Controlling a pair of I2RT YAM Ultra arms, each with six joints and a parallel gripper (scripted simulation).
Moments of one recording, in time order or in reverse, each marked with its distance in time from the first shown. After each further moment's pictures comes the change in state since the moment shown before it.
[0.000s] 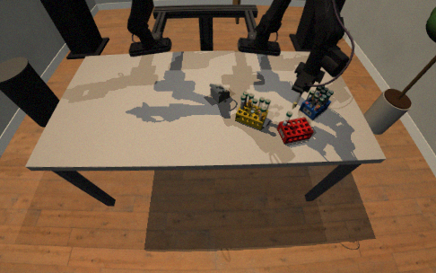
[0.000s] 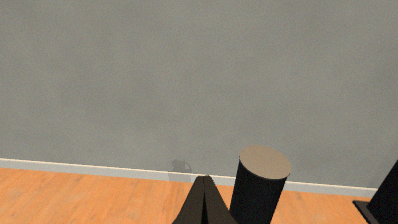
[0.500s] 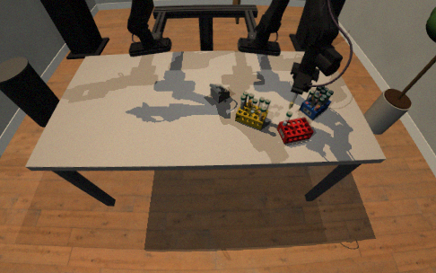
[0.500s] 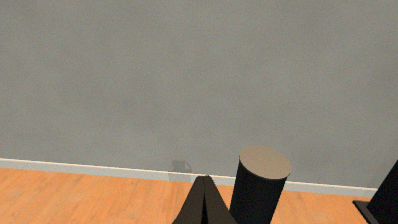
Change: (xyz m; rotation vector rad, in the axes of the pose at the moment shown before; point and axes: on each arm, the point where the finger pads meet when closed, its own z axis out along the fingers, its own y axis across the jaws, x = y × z) left arm -0.010 -0.016 -0.001 -0.006 -0.011 -0.185; right arm 0.000 0.000 0.000 0.000 0.000 0.000
